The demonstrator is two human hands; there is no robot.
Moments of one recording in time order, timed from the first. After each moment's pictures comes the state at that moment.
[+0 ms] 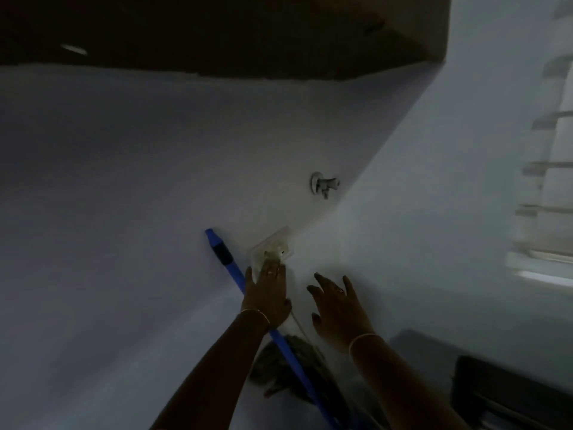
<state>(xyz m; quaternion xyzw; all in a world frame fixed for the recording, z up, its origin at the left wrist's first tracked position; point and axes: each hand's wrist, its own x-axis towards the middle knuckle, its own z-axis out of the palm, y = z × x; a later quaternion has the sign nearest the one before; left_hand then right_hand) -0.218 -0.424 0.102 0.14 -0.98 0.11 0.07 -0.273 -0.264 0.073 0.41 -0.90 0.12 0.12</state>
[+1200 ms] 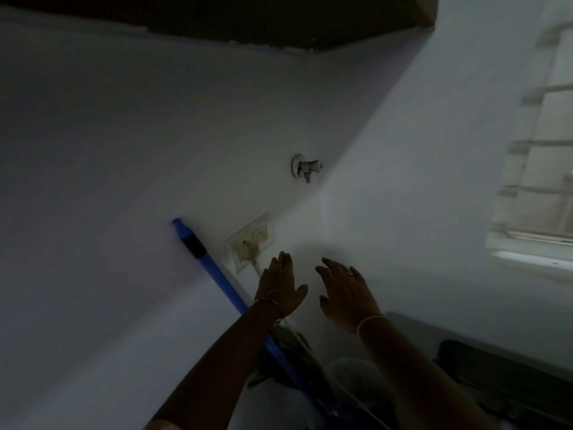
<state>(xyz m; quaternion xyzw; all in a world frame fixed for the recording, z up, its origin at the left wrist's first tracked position) -0.276 -0.397 0.074 0.13 -0.98 -0.11 0.04 -0.313 -0.242 0.059 0.35 -0.92 0.17 0.09</state>
